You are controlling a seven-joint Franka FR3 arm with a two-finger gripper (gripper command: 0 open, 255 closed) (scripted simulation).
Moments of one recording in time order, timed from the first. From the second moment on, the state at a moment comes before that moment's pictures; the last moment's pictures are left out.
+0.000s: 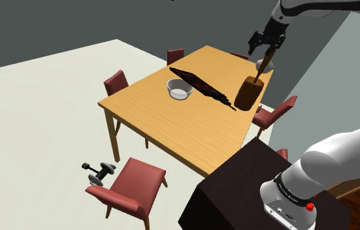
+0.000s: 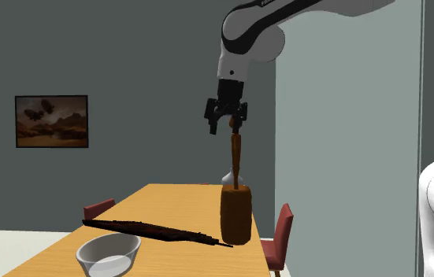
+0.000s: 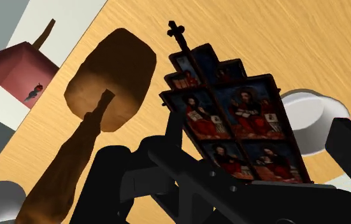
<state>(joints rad) -0.24 -0.35 -0.18 -2.11 -0.10 1.97 0.13</state>
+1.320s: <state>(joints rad) -0.39 -0.03 -0.33 -1.85 -0.11 2.20 0.25</state>
